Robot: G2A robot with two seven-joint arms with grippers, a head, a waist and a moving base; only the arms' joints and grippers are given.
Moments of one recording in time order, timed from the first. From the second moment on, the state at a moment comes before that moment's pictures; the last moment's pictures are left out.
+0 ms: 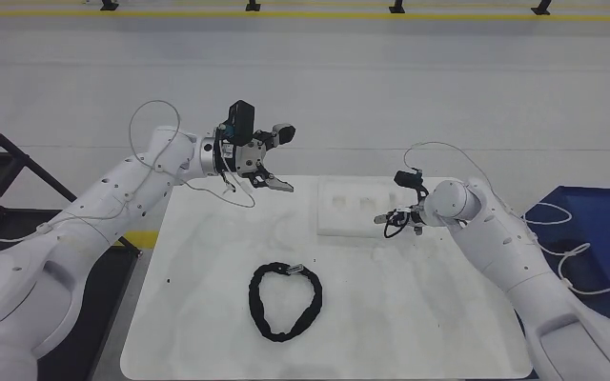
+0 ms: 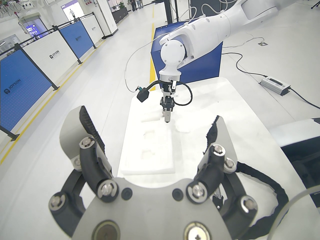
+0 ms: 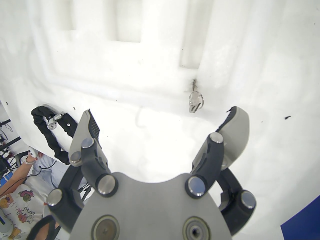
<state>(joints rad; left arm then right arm) 0.16 -0.98 -0.17 -0.93 1.08 -1.01 0.81 -0.55 -1.12 0.71 -0.89 -0.32 0.13 1.07</state>
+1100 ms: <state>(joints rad) 0.16 -0.98 -0.17 -0.93 1.08 -1.01 0.81 -0.46 -1.23 0.63 -0.63 -0.38 0.18 1.05</state>
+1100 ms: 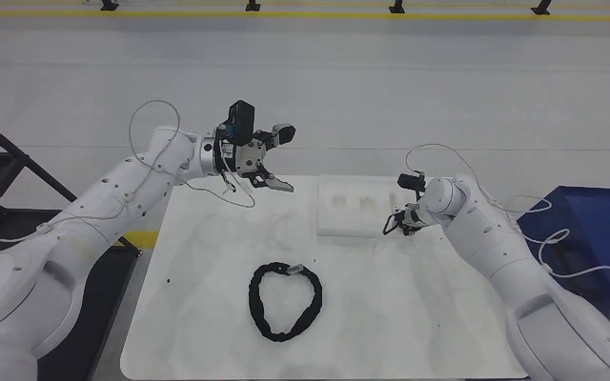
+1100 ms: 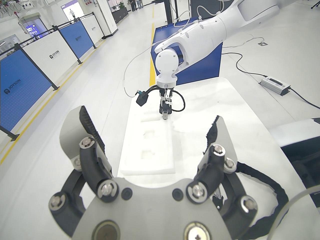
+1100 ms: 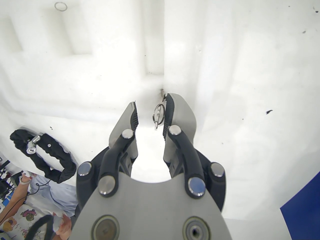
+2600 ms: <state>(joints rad) 0.16 -0.98 -0.17 -0.93 1.08 -1.01 0.81 -0.88 -1.00 1.35 -1.53 0.04 0.02 1.32</state>
